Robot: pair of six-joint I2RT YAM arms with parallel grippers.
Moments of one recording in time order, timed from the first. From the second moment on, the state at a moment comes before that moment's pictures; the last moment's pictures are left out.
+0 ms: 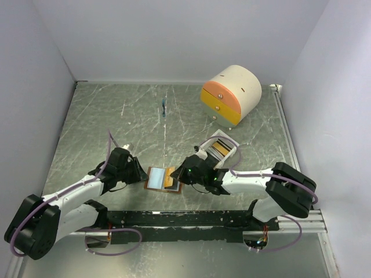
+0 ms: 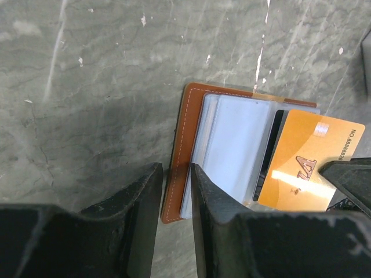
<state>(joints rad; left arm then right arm) -0.48 1.05 0.31 -0.12 0.15 -0.74 1.05 1.43 0.53 0.26 0.17 1.24</state>
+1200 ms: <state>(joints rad) -0.47 1.03 0.24 -0.02 0.25 -0.77 1.05 1.49 0.50 0.34 0.18 1.23</state>
